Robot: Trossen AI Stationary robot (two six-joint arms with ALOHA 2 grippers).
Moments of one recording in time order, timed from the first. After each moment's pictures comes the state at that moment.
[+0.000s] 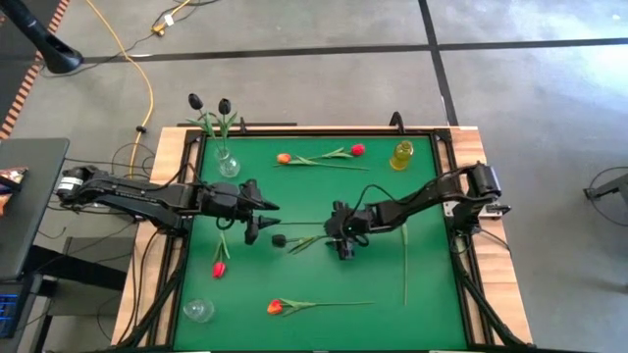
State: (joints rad) left arm -0.04 1.00 0.56 -0.01 -0.06 -0.31; right arm 0.10 1.83 0.86 0.17 0.07 -0.04
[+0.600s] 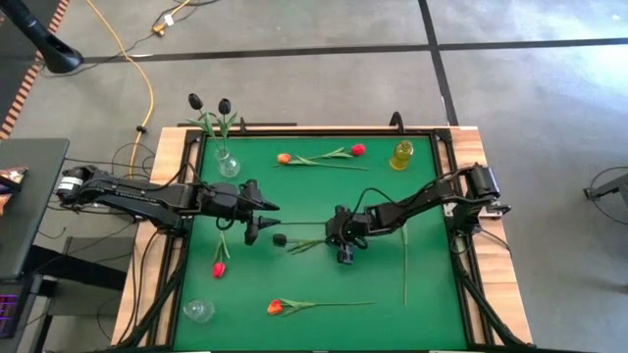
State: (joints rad) left arm -0.04 1.00 0.56 -0.01 -0.07 -0.30; right arm 0.12 1.82 0.86 0.14 -0.01 0.14
